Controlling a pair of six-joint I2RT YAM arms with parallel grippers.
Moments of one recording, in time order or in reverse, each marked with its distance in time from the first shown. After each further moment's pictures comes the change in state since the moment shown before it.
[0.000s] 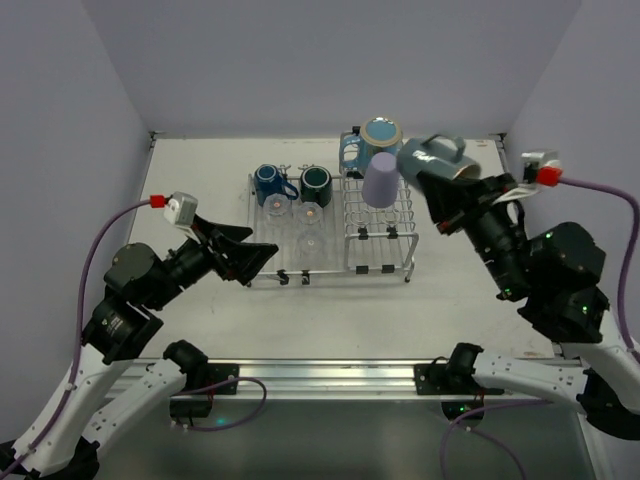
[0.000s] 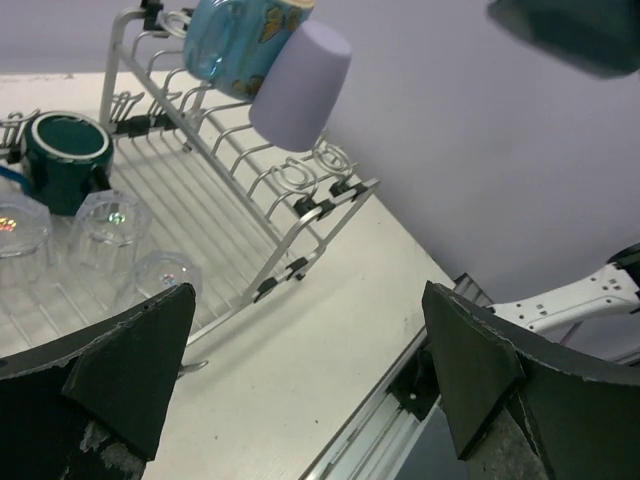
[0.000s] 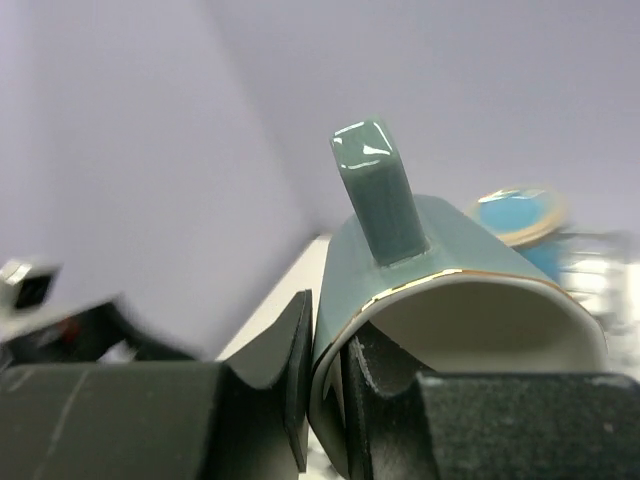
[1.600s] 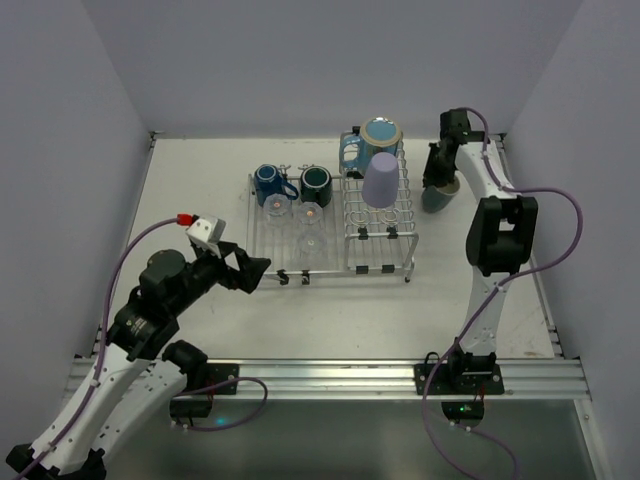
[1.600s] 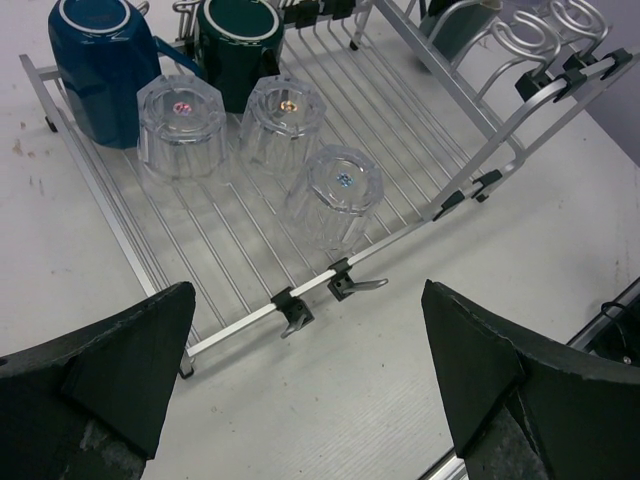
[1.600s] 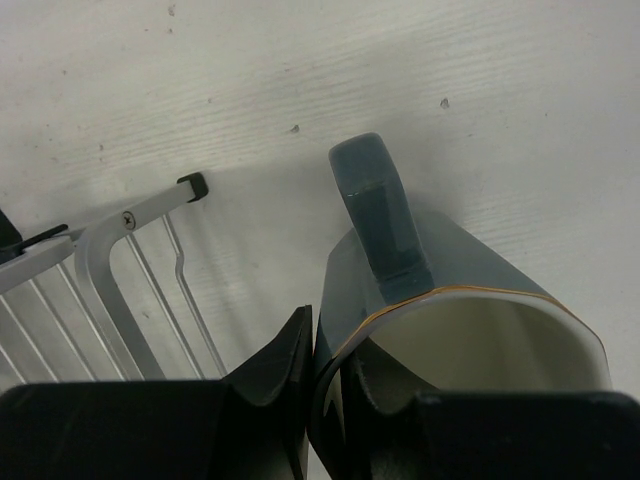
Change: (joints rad) left arm 0.056 -0.062 -0.234 -0.105 -0.153 0.305; right arm -1.030 1.336 0.594 -0.563 -0.461 0.005
